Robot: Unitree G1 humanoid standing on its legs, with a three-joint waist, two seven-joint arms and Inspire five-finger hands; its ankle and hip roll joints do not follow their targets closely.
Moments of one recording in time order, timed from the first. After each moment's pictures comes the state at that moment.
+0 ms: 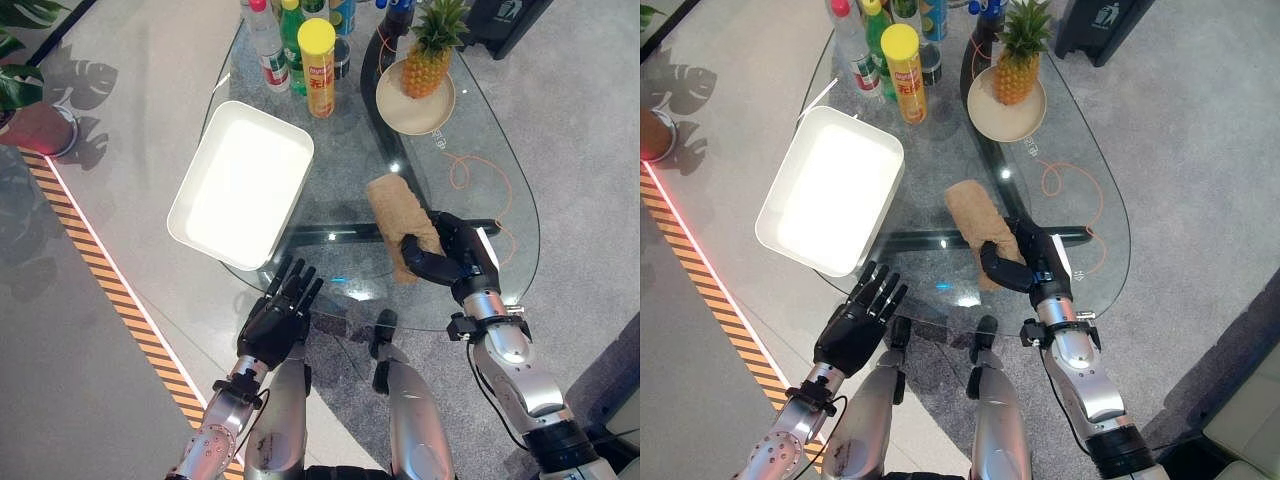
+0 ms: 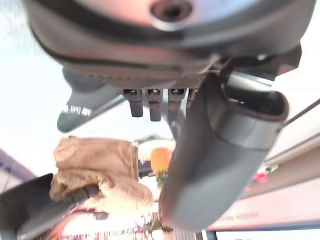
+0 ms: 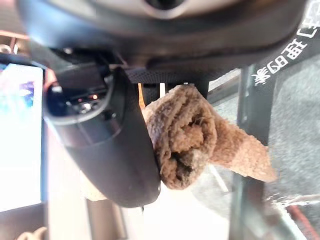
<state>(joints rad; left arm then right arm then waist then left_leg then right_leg) 0.10 0.34 -0.30 0.08 -1.50 -0.05 -0.39 -0.13 -0.47 0.18 -0.07 0.44 -0.10 -0.12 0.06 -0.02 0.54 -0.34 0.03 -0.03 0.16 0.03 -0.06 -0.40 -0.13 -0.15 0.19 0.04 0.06</state>
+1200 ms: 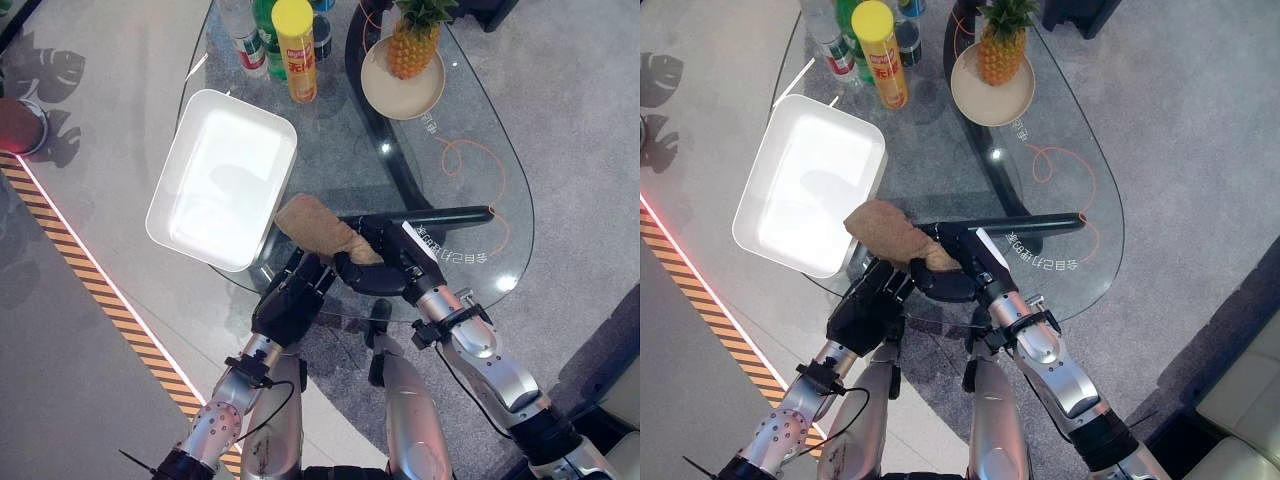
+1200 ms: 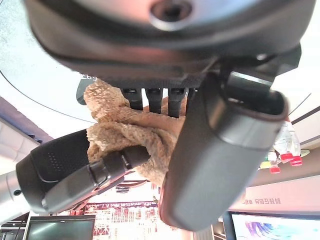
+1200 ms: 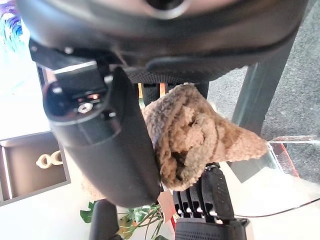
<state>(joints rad) -0.01 0.40 -0.38 0.02 -1.56 -0.06 -0.37 -0.25 -0.50 0.42 -0.14 0.32 -0.04 -0.02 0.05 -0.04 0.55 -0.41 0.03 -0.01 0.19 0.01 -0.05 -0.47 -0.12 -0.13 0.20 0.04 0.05</state>
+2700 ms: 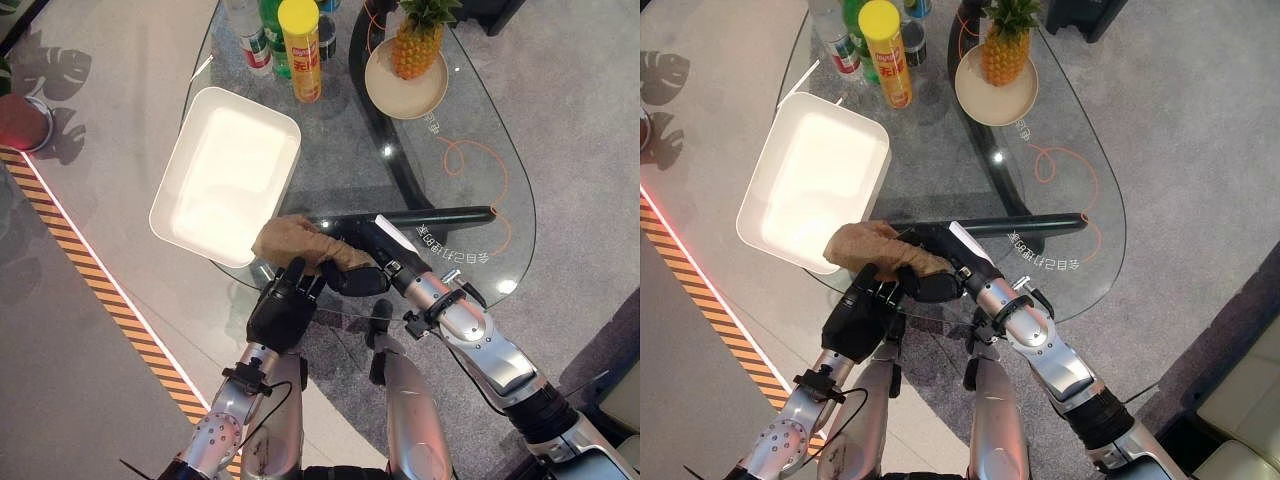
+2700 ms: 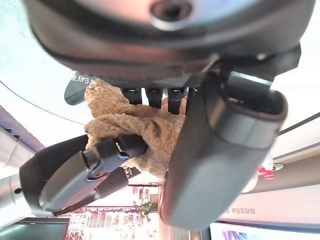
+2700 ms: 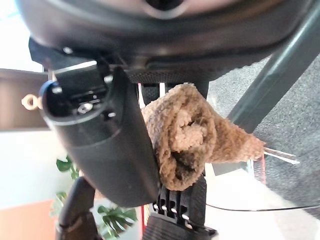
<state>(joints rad) 0.03 0.39 -0.41 0.02 -1.65 -0.13 -0.39 -0.35 -0.53 0.45 -0.17 0.10 0.08 0.12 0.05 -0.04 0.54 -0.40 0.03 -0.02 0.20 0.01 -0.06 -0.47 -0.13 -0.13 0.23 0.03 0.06</state>
